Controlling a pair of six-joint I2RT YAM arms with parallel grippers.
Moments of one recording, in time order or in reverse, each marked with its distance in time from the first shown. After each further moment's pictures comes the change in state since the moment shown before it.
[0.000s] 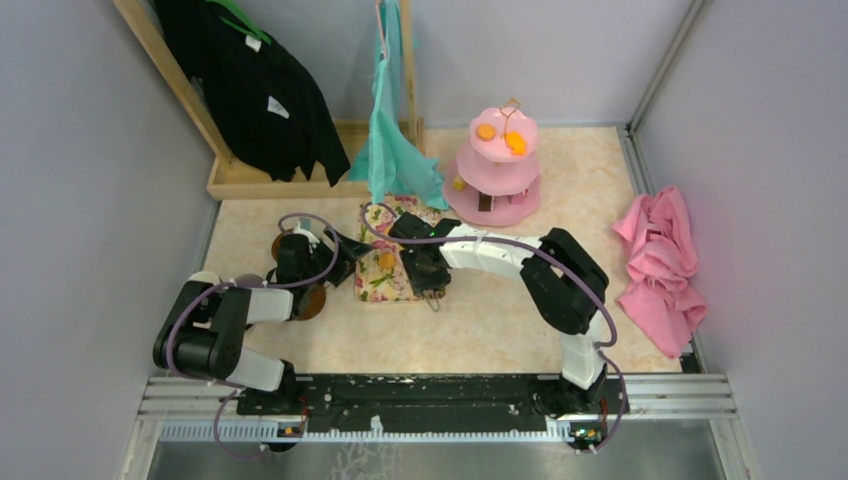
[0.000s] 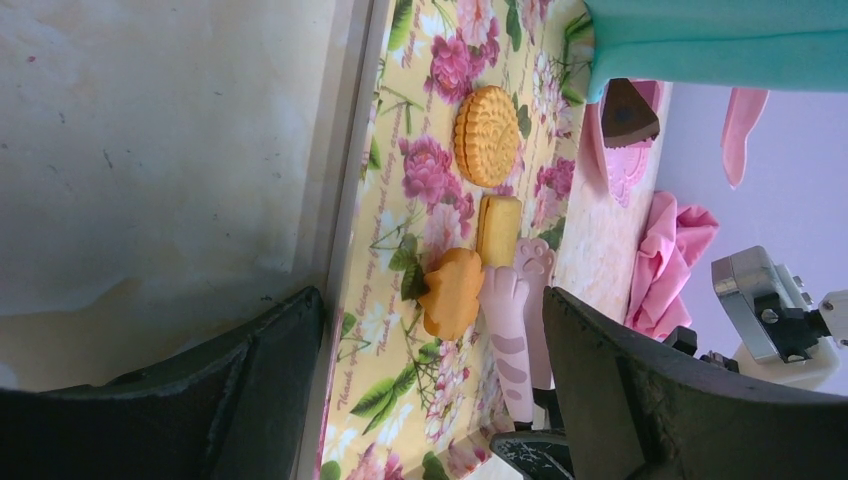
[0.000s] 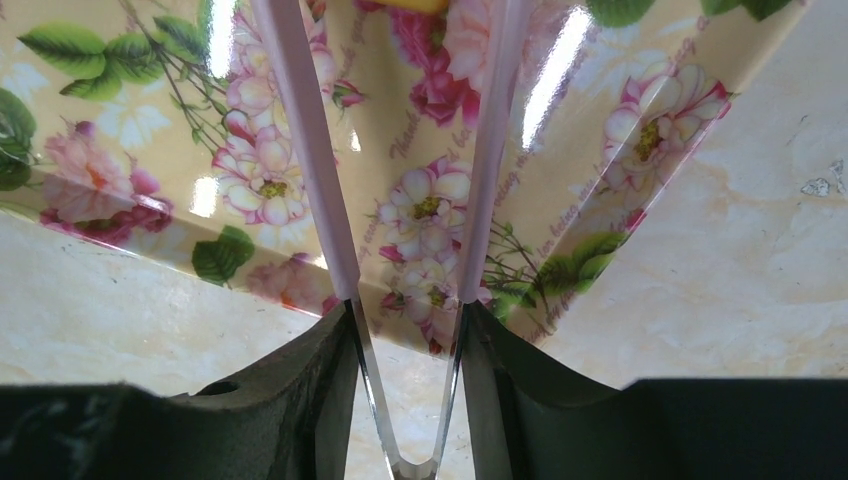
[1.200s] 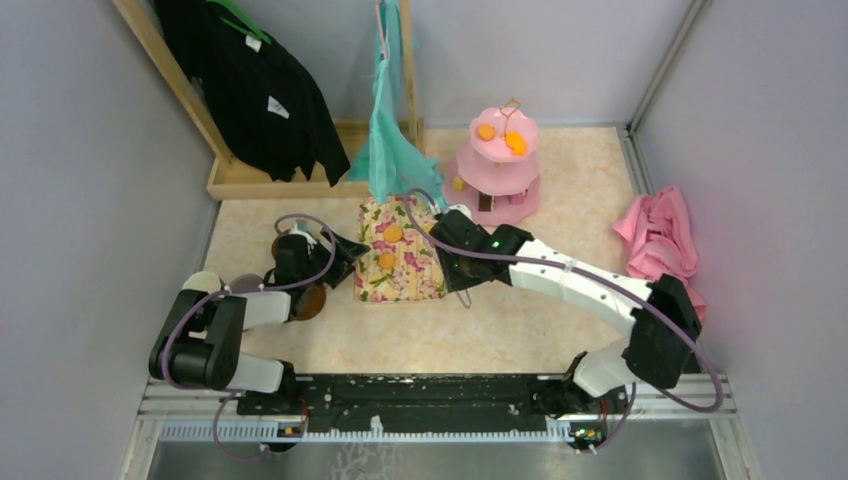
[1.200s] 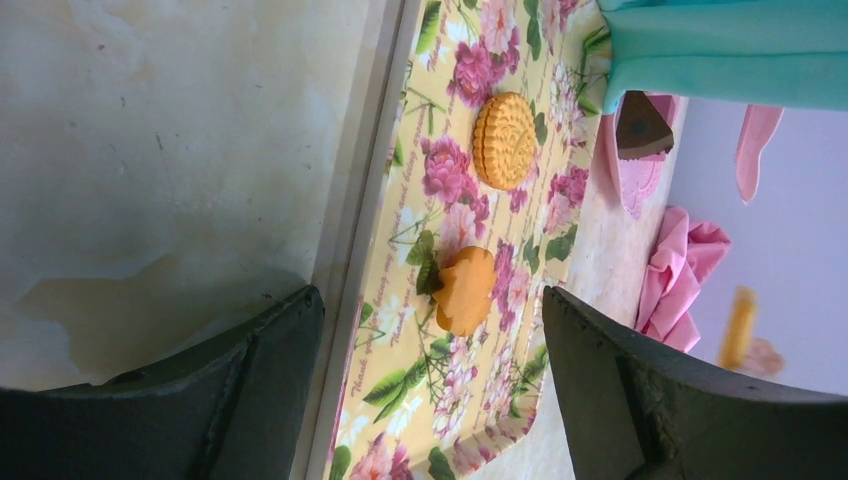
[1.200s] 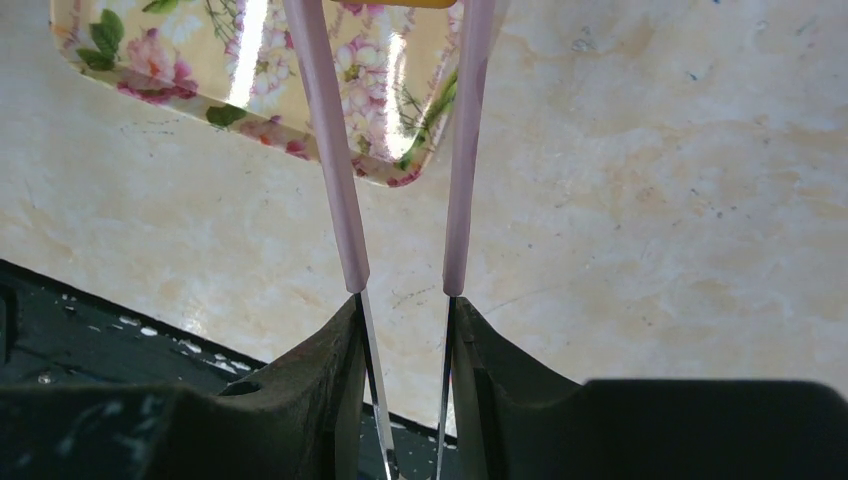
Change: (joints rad) left arm 0.010 -0.050 -0.002 -0.075 -0.034 0.000; right arm 0.004 -0.455 -0.200 -0.081 0.098 -0.005
